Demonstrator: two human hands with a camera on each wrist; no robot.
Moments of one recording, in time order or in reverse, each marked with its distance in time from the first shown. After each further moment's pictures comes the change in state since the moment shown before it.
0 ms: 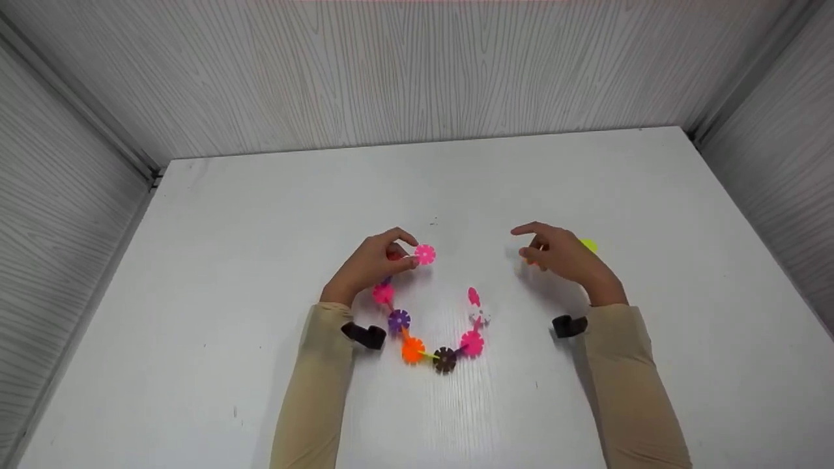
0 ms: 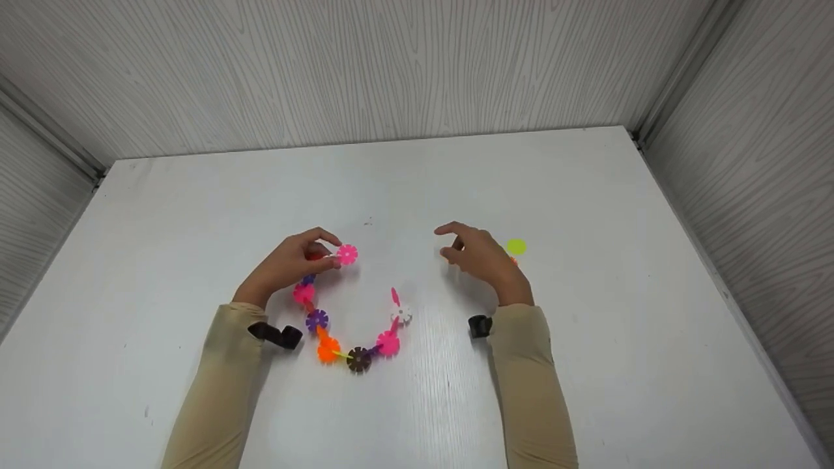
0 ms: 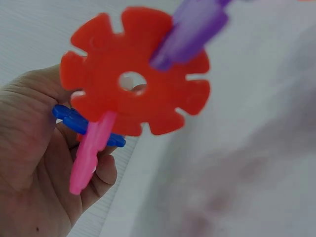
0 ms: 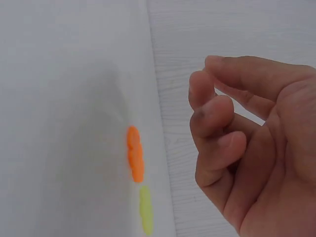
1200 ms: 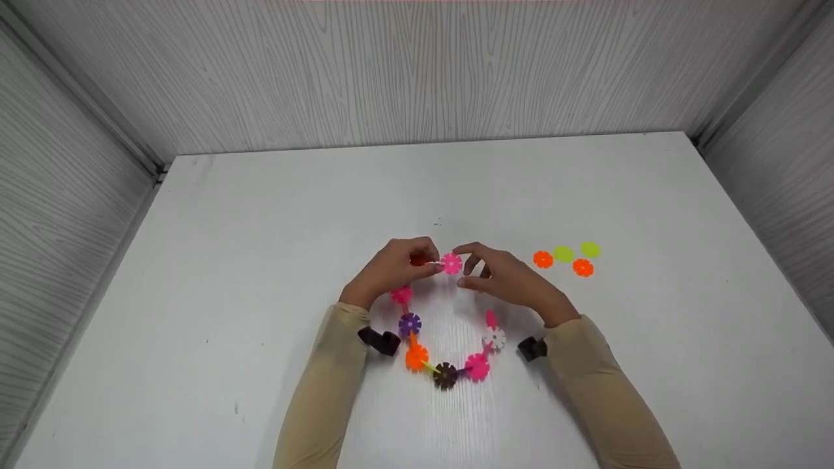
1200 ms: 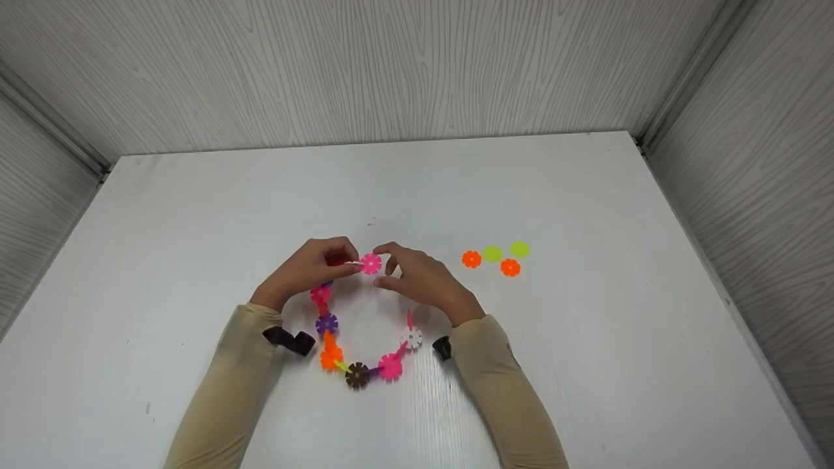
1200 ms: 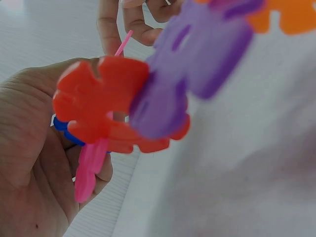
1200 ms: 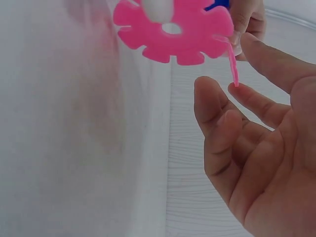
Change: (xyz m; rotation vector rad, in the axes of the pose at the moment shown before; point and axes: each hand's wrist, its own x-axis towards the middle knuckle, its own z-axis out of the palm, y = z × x) left_hand 0.007 0.029 0.024 0.072 -0.034 0.162; right_hand 0.007 -0.055 0.057 -0.020 -0.136 -0.152
